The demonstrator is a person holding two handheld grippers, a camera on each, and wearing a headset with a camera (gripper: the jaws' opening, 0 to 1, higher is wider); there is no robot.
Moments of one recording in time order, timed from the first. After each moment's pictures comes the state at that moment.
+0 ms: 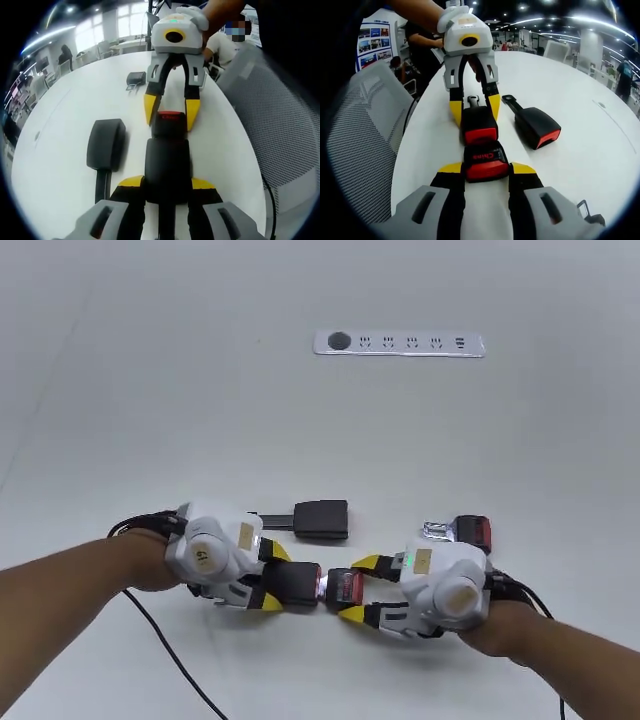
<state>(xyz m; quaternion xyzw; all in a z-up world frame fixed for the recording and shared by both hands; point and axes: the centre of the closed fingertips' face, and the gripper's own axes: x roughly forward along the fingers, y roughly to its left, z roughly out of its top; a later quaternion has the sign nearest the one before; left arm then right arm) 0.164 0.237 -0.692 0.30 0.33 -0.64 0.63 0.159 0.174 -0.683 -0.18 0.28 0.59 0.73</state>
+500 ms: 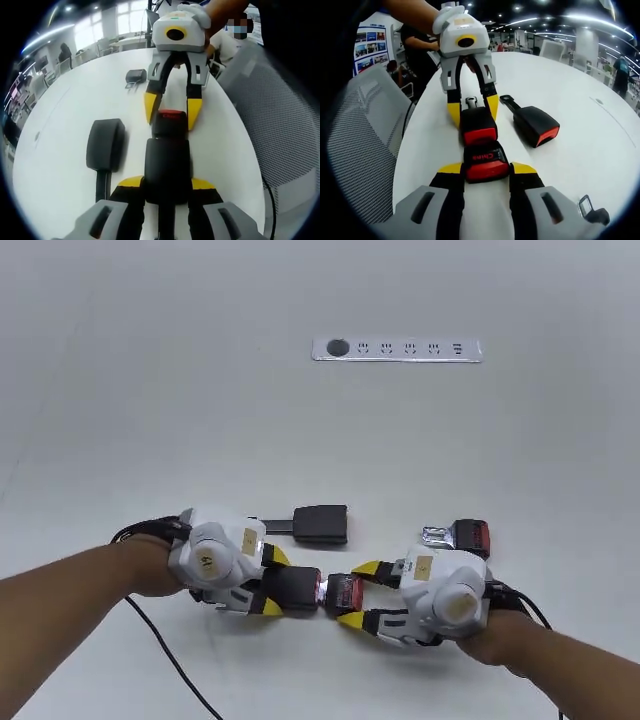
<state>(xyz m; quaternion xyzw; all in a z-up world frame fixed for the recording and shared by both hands) 0.165 0.235 -0.693 0.32 0.34 -0.63 0.62 0.160 0.174 -0.684 -0.17 0.28 0.58 0.75</state>
